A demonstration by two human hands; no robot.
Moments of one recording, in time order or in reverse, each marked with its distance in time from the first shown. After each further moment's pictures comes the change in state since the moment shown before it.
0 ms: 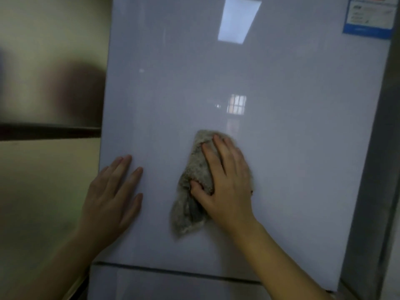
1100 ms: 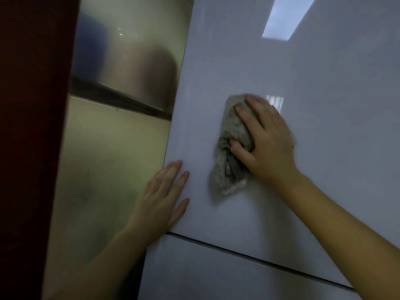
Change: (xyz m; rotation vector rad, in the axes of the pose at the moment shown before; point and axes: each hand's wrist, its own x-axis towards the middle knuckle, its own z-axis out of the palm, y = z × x) left_hand -0.068 -0.005 -0.011 0.064 -0.071 0.012; right_hand 0.056 -0.033 0.016 -0.011 -0.056 -0.211
